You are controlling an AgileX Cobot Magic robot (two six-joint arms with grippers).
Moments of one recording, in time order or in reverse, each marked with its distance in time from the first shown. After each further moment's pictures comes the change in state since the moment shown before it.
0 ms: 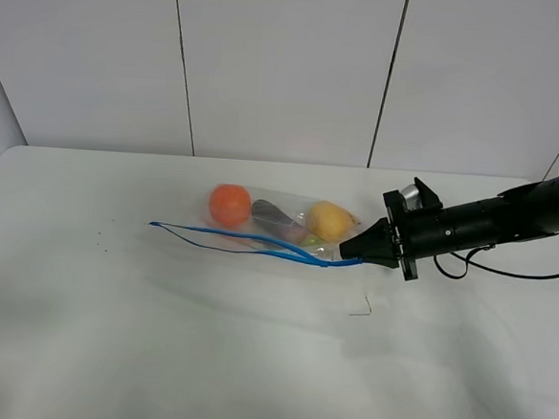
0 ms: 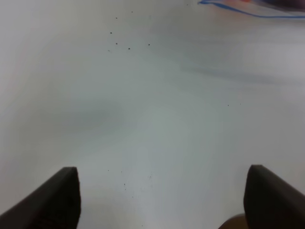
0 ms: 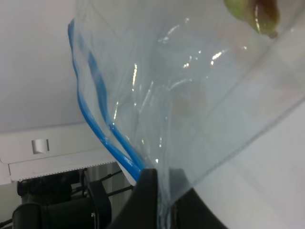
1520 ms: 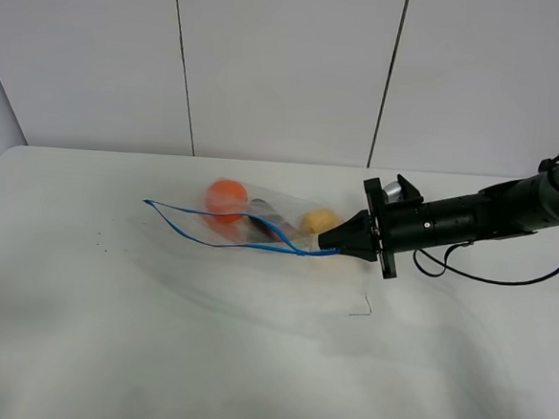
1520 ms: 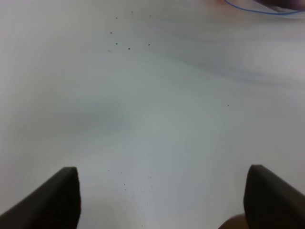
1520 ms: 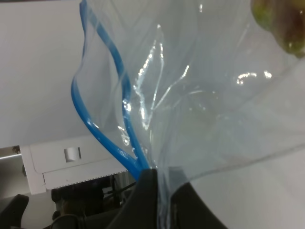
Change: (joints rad) left arm 0.000 0.000 0.000 0.000 0.000 0.000; right arm 0.077 -0.004 0.000 0.100 0.000 0.080
